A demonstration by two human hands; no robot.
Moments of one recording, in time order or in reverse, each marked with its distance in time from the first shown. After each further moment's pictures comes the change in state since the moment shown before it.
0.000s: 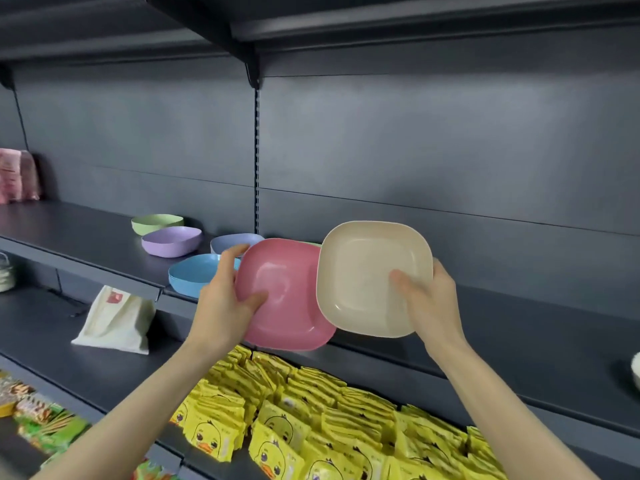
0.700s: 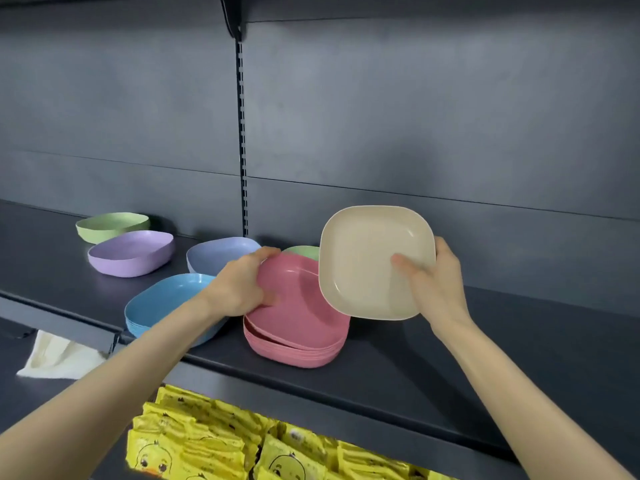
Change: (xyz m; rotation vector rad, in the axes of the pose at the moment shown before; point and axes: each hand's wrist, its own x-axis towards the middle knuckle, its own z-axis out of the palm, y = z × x) left_hand 0.181 -0.101 0.049 0.323 -0.529 0.009; right_hand 0.120 0.052 0.095 -0.132 0.065 0.027
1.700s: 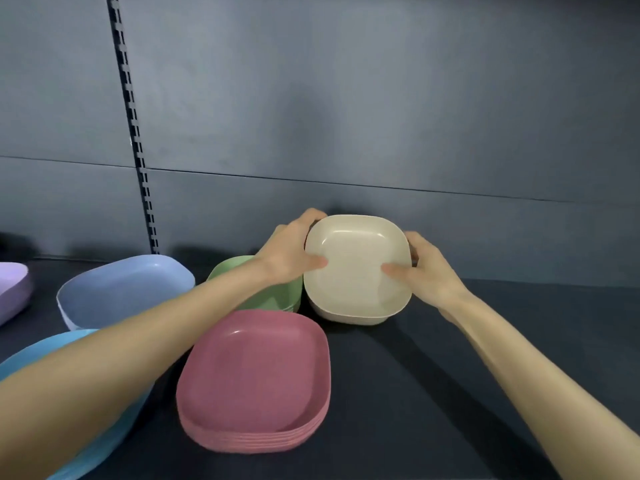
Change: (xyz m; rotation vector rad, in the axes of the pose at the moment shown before) left_hand 0.138 0.061 0.058 -0.261 -0.149 0.457; right_hand 0.063 0.034 -0.018 -0.349 -0.087 0.116
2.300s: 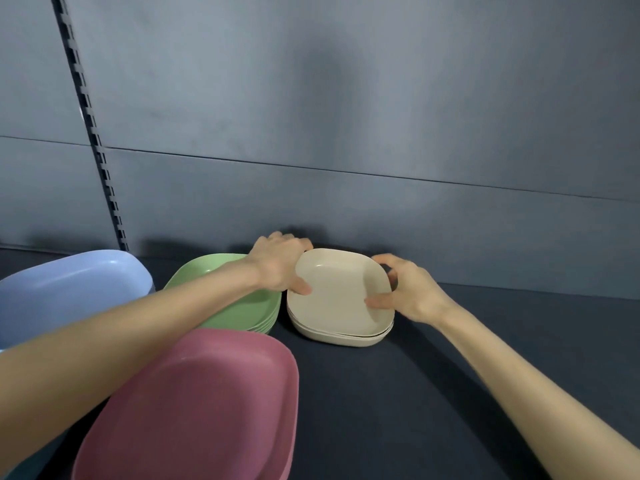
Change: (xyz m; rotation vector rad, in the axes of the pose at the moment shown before) left_hand 0.055 -0.037 0.041 0.605 -0.273 -0.136; right_hand 0.065 0.060 0.008 -0.349 -0.247 -0.014
